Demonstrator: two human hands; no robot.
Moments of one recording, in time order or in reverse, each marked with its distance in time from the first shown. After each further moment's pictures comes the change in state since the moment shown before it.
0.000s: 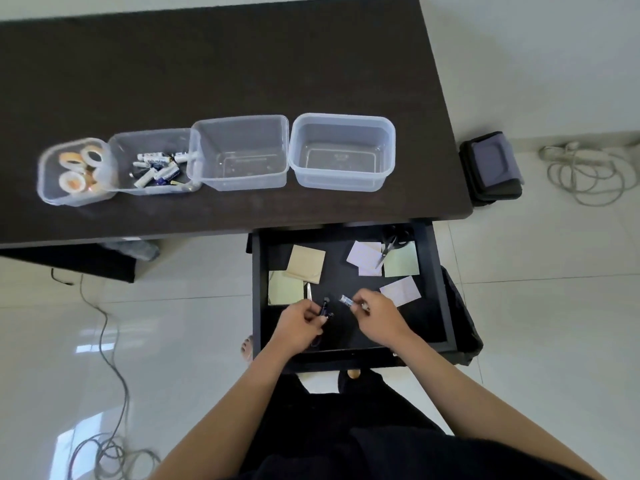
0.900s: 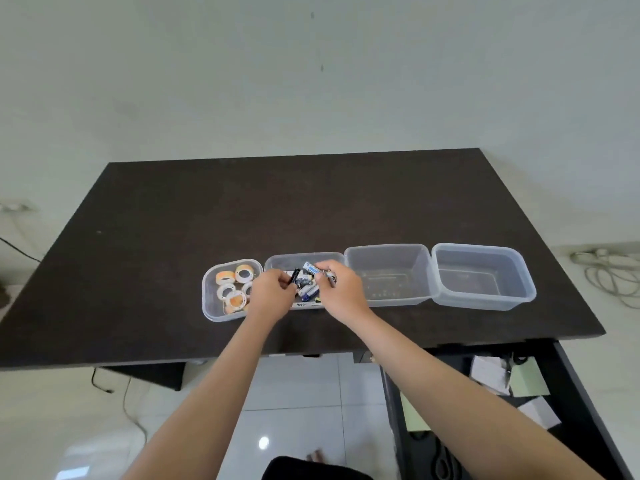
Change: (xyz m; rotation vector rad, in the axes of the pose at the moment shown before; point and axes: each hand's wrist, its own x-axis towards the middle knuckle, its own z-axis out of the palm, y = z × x) left_hand 0.064 0.073 -0.381 0.223 0.506 0.249; right_hand 0.142 -0.394 0.065 0.253 0.392 -0.319
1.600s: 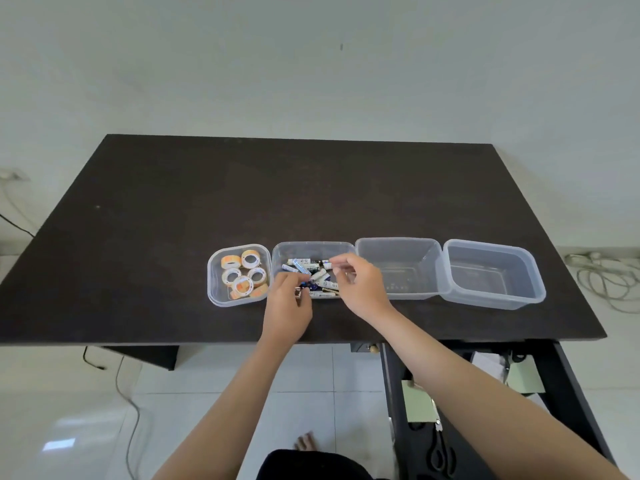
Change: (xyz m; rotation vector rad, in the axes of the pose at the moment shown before) left_hand -0.032 -0.029 0.023 -0.149 0.125 0.292; right_hand 0.002 0.017 -0.002 -0.025 0.020 -0.133
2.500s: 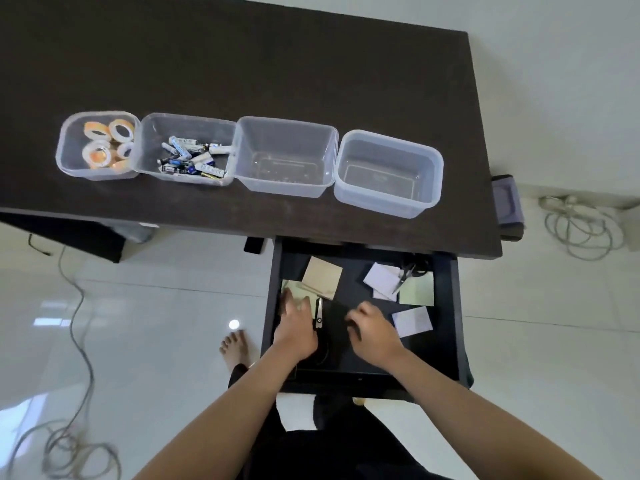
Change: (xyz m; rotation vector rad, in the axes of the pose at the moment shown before) left_hand -0.200 0.069 0.260 0.396 -0.698 -0.448; right_hand -0.209 0.258 -0.183 -0.587 -0.605 0.129
